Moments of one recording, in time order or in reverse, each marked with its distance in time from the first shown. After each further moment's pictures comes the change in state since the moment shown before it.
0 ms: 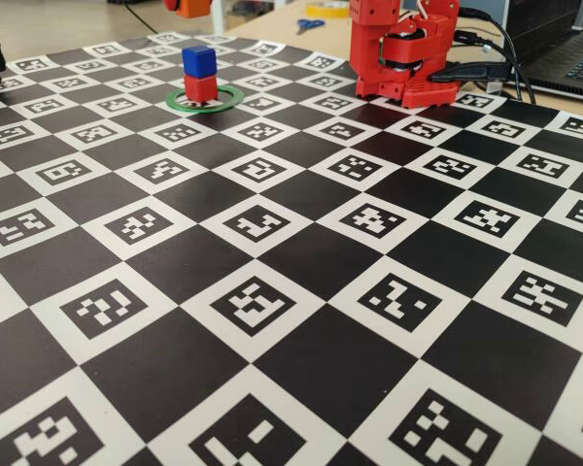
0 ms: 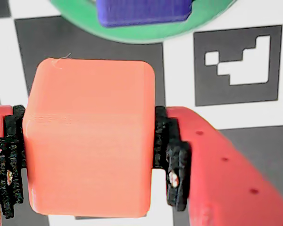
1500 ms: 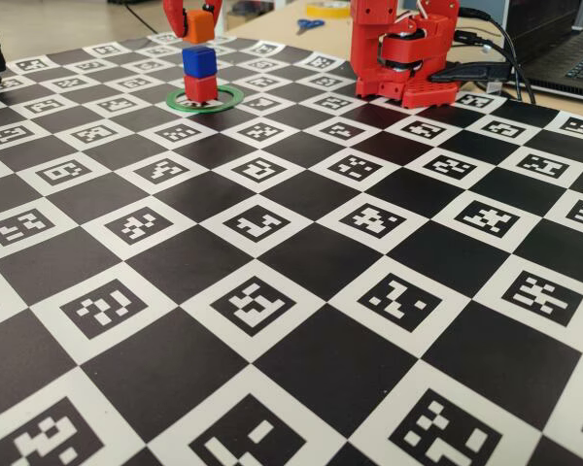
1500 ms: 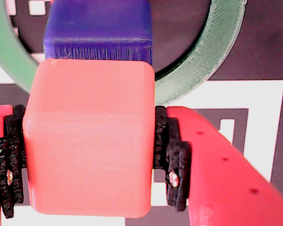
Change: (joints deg) arm 4.3 0.0 10.9 -11.2 -8.5
